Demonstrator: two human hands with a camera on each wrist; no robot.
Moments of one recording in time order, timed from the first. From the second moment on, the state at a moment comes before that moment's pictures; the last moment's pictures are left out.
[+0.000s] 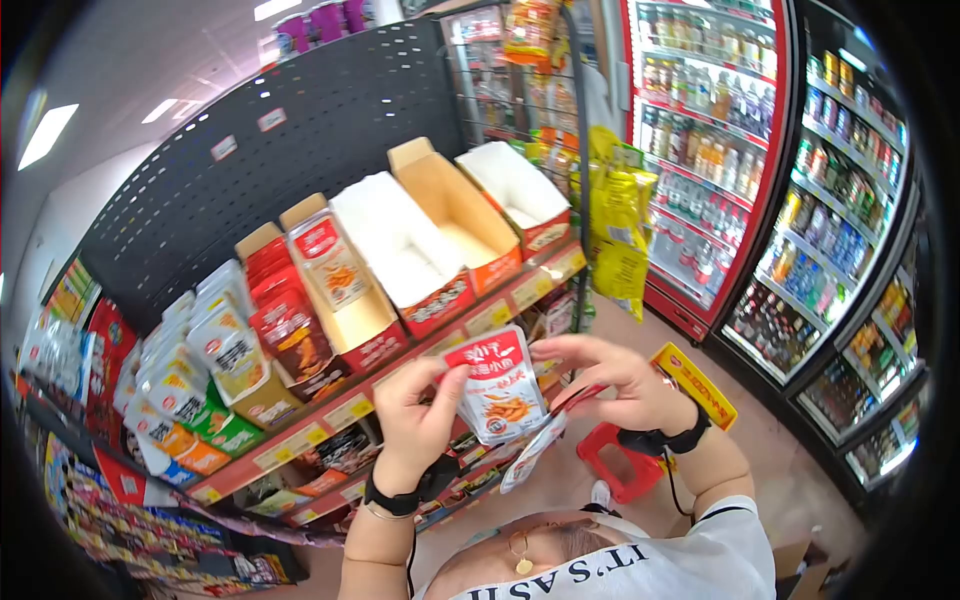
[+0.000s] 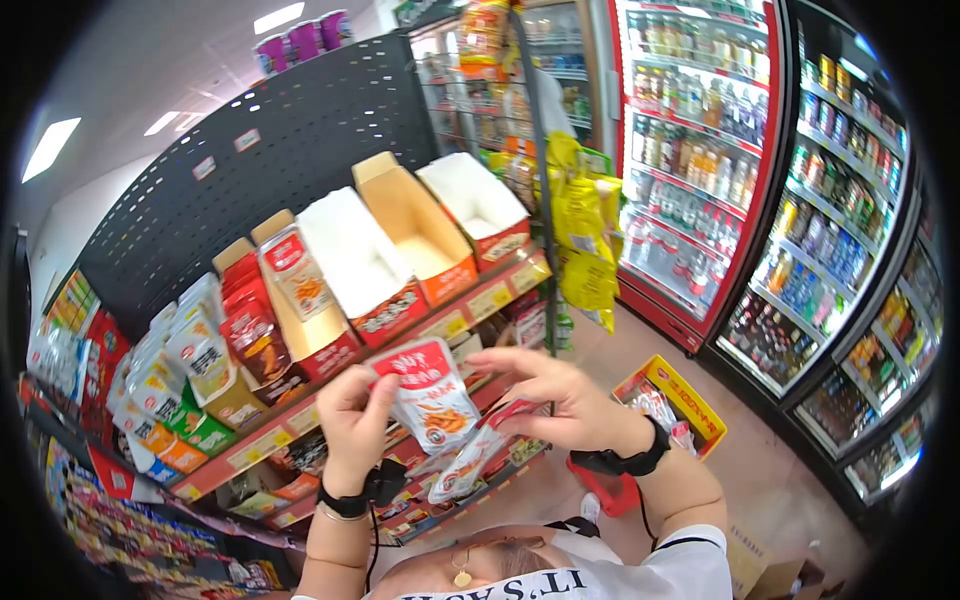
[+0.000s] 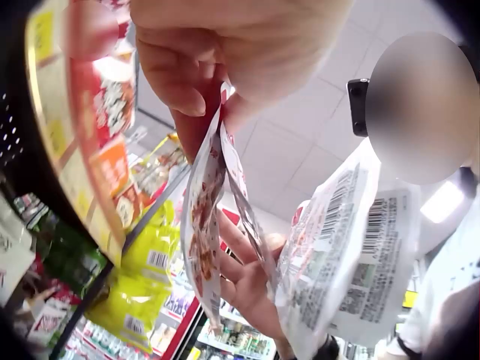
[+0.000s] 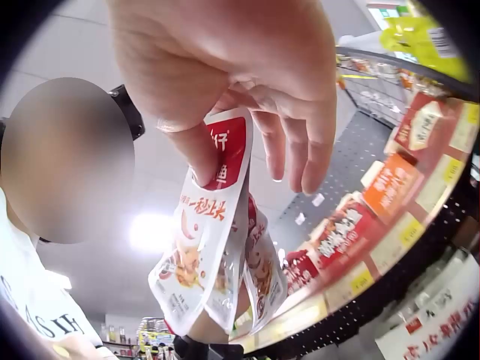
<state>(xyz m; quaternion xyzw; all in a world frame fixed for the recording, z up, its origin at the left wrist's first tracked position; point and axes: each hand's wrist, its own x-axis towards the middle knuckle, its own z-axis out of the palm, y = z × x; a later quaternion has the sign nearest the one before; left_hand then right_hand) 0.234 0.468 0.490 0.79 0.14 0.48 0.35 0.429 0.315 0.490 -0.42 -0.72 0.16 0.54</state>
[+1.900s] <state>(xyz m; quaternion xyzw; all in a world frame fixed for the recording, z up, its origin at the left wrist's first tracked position) 0.628 0.310 0.092 0.55 0.38 -0.26 0.70 0.682 0.093 -0.095 -0.26 0.57 0.11 0.77</state>
